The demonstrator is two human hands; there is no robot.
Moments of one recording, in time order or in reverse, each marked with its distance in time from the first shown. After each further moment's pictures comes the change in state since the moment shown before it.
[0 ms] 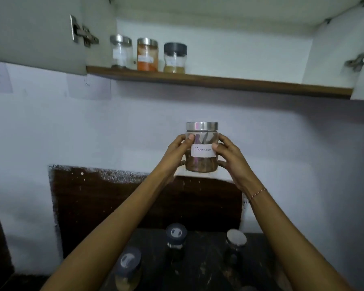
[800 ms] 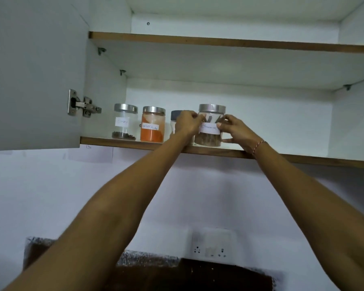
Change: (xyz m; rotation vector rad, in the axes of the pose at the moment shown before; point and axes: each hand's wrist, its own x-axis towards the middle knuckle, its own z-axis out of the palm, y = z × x) left_hand 0.270 0.161 -0.030 0.427 0.326 0.289; right_hand 0.298 -0.103 -0.044 -0.206 0.008 -0.112
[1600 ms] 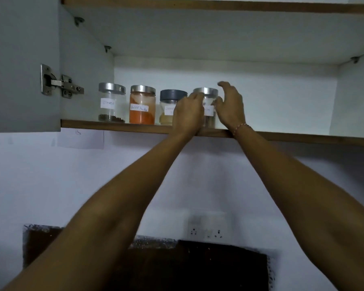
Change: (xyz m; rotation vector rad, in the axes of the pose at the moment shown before) left_hand -0.017 -0.023 0.032 0.682 0.199 0.493; right_hand 0.013 0.017 0.014 -0.461 0.411 -0.302
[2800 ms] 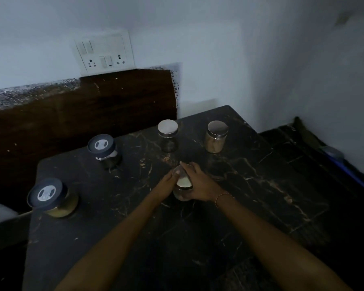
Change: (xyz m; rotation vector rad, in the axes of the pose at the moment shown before) left_hand -0.611 0.174 0.027 -1.050 -1.430 -0.935; right_hand -0.657 0.111 -0.166 -0.193 -1.017 0.857
